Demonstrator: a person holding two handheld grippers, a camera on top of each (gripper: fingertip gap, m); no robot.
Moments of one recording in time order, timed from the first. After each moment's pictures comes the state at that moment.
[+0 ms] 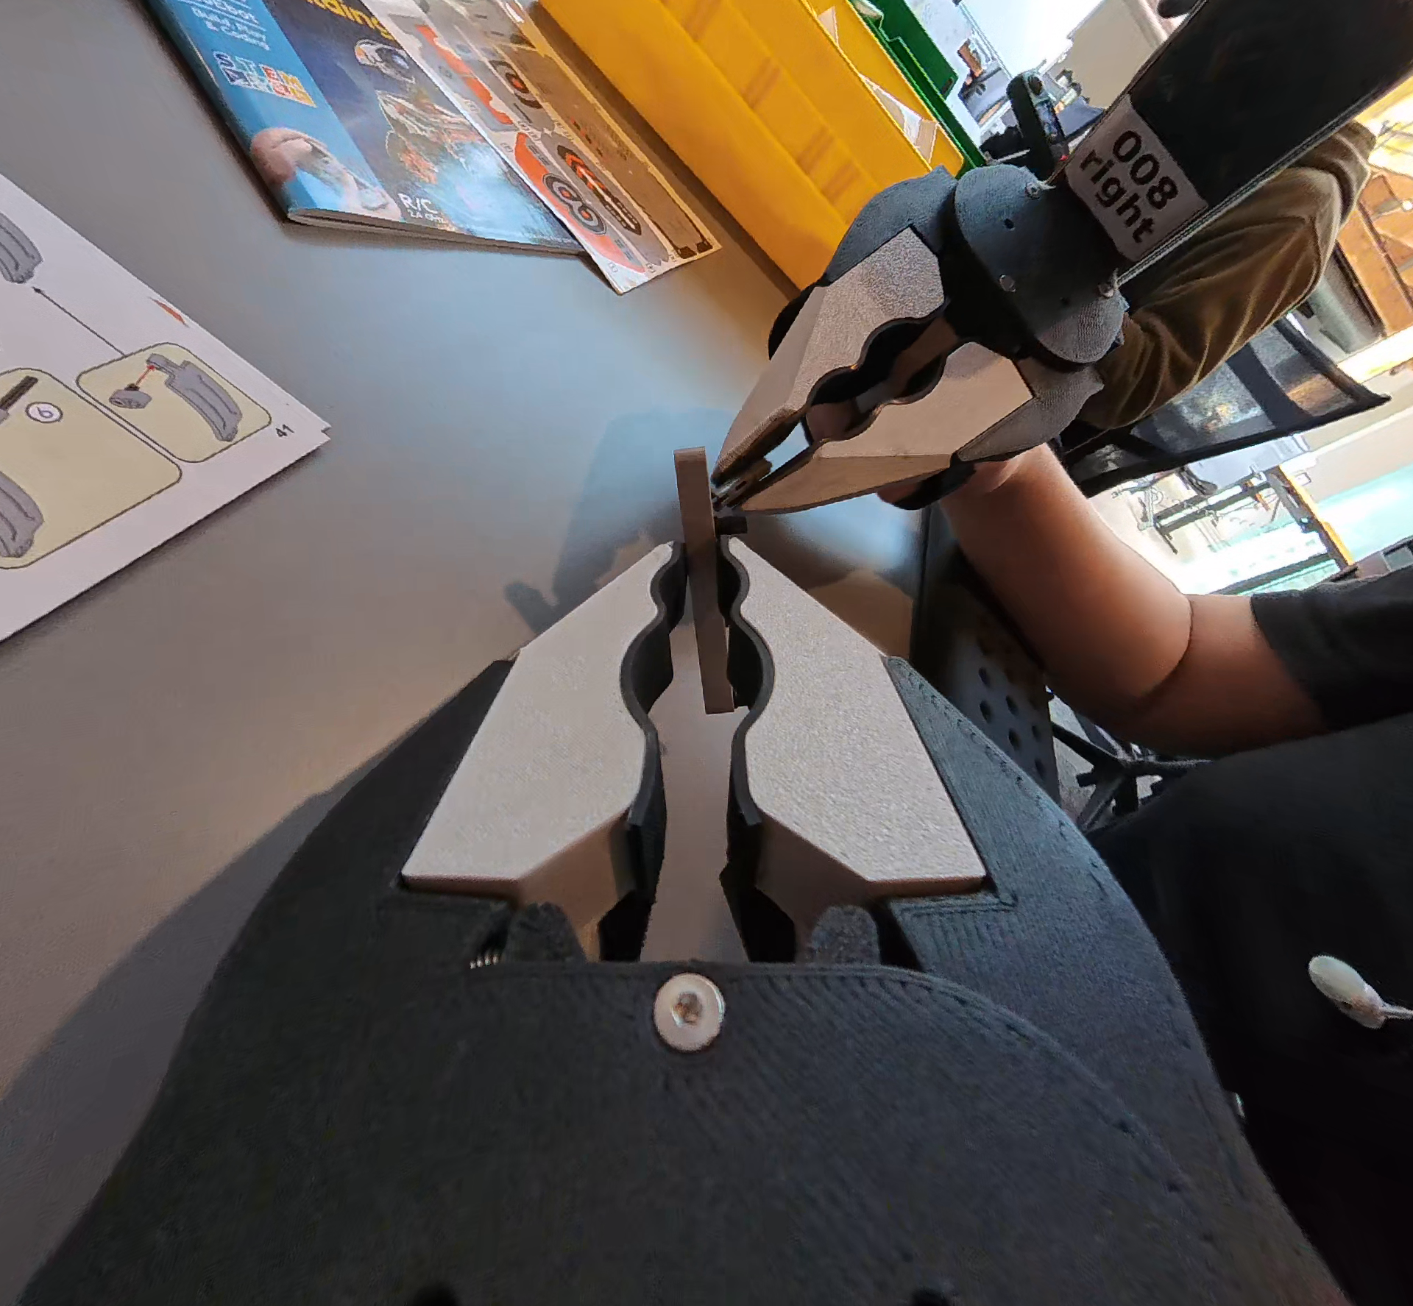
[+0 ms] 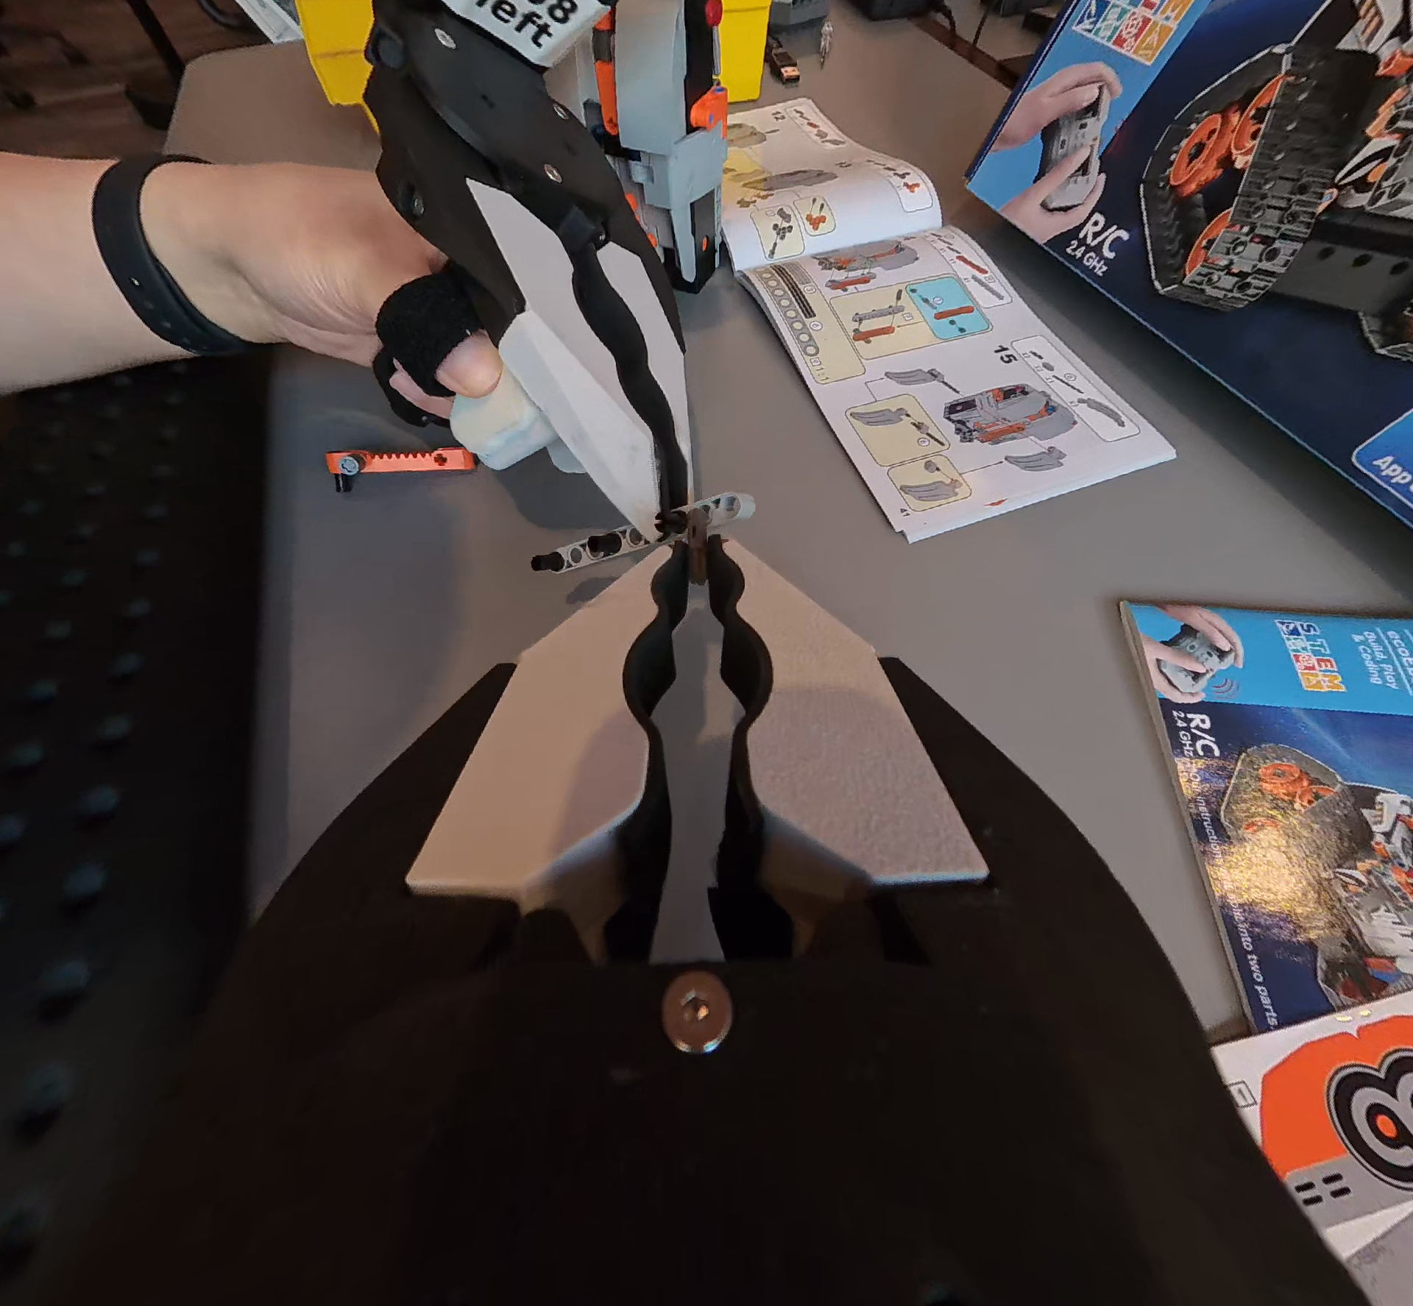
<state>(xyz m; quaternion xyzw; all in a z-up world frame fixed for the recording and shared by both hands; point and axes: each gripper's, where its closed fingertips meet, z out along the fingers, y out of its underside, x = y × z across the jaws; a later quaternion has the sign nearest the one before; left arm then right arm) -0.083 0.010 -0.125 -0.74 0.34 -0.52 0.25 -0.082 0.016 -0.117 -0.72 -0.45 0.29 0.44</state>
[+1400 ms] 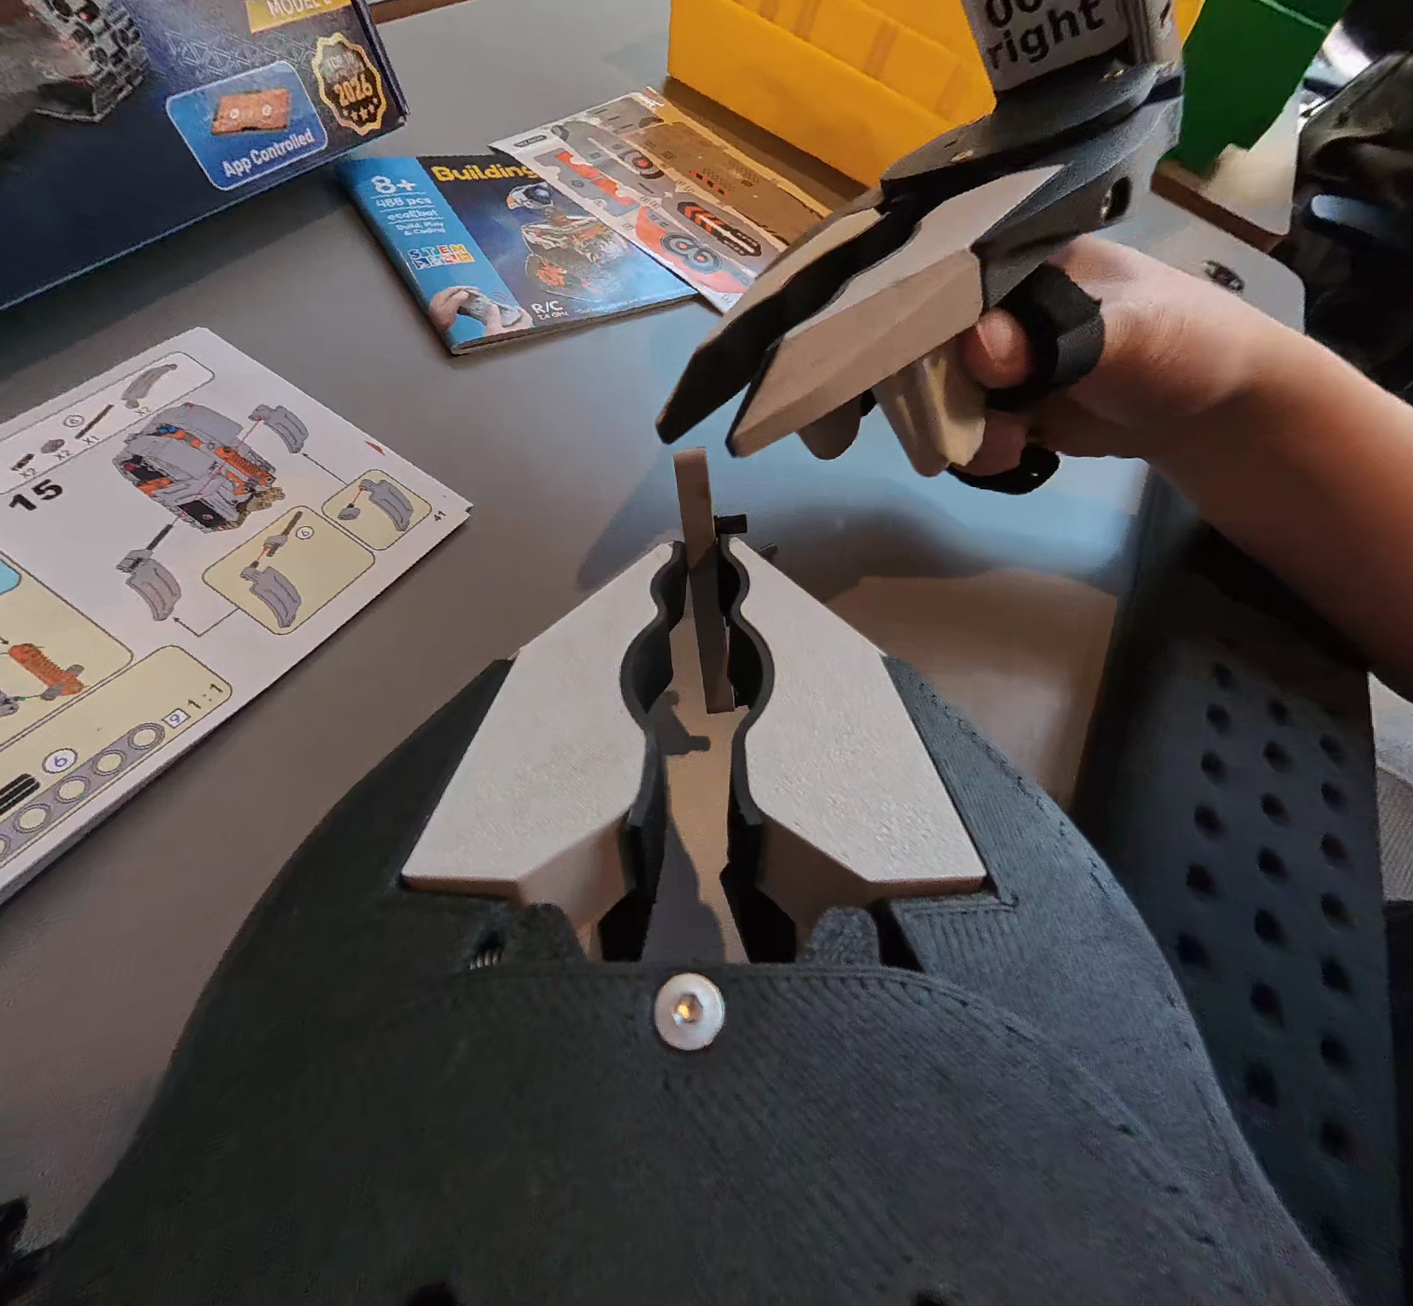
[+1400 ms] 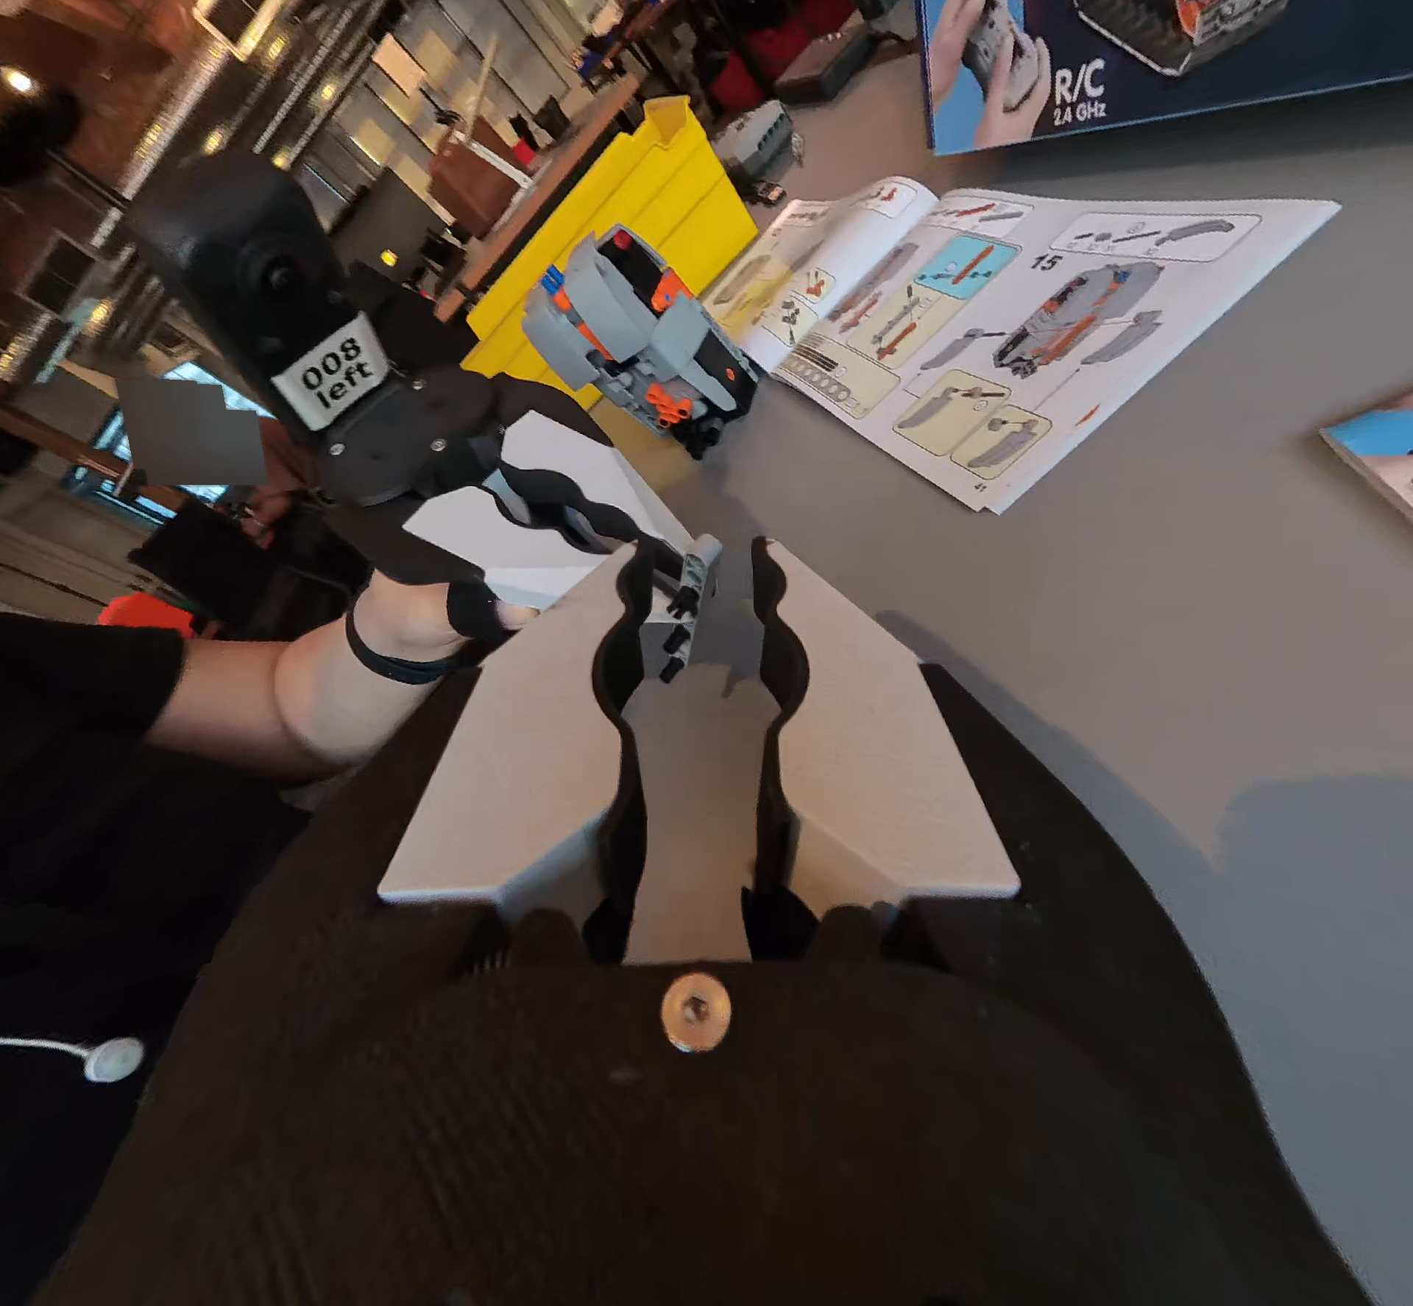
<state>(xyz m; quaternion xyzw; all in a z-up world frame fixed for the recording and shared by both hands) -0.087 0.020 -0.119 -0.75 0.41 -0.35 0.38 -0.087 0.034 -0.098 -0.75 -0.20 0.52 0.35</state>
